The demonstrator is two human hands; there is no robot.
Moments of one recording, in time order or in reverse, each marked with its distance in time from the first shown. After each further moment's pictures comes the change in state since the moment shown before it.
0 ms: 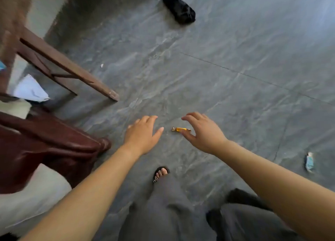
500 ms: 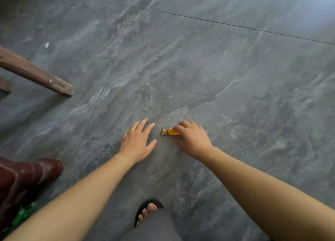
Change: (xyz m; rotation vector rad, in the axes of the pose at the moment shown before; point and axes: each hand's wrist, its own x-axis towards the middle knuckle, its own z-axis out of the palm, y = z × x) left_hand 0.190 -0.078 0.278 0.120 0.004 0.133; right_hand 0.127 0.172 0.270 -0.065 -0.043 0.087
